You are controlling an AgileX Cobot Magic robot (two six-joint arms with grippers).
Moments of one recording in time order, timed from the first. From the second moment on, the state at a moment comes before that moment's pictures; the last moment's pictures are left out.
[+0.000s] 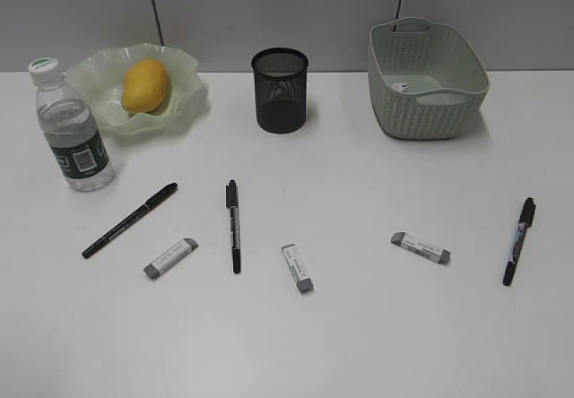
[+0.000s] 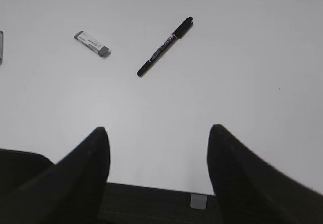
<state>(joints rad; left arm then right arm) -0.17 0.37 -0.63 -0.07 1.02 -0.01 0.18 0.21 -0.51 -0.03 1.04 0.02</state>
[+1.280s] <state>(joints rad) -0.17 0.11 -0.55 -0.06 1.03 -0.01 0.18 1.37 -0.88 -0.03 0.75 0.26</state>
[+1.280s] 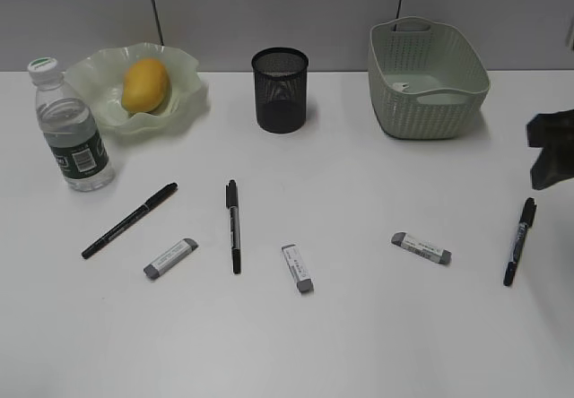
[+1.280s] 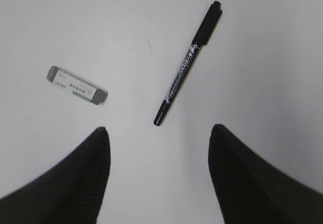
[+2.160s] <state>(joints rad) -0.17 0.11 -0.55 -0.06 1.03 -0.01 0.02 1.98 -1.23 -0.02 0.83 0.39</state>
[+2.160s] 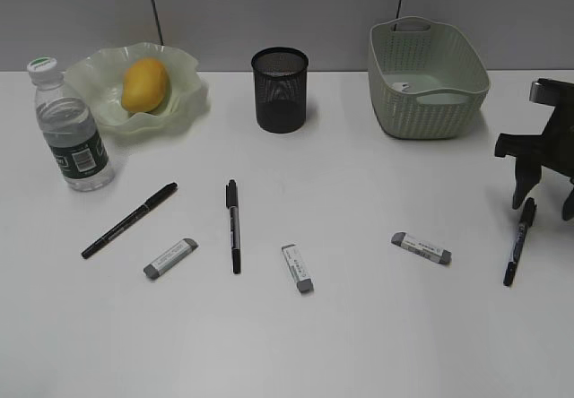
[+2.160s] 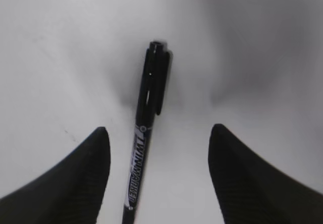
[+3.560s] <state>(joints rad) -0.17 0.11 -0.55 -0.06 1.03 -0.01 0.02 2.07 -1.23 -0.01 0.74 0.44</state>
